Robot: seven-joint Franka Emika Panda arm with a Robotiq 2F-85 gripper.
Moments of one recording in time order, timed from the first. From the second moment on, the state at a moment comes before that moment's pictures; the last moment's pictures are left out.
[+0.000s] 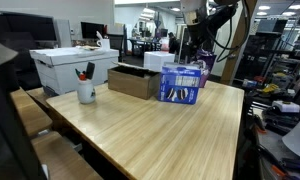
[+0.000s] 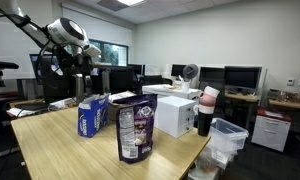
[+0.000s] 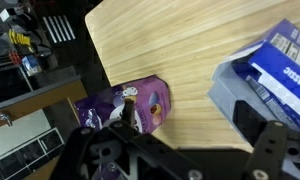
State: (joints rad) arm 0.10 -0.10 0.08 -2.26 -0.59 1.78 0.91
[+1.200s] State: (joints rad) arm 0.07 -0.18 0.04 -2.43 -0.49 1.93 0.63
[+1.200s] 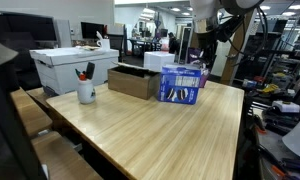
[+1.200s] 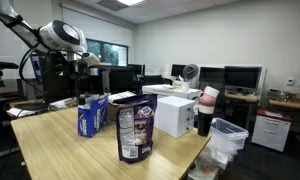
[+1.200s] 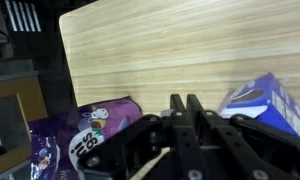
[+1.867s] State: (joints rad) arm 0.06 -0.18 0.03 -2.43 -0.31 2.00 0.45
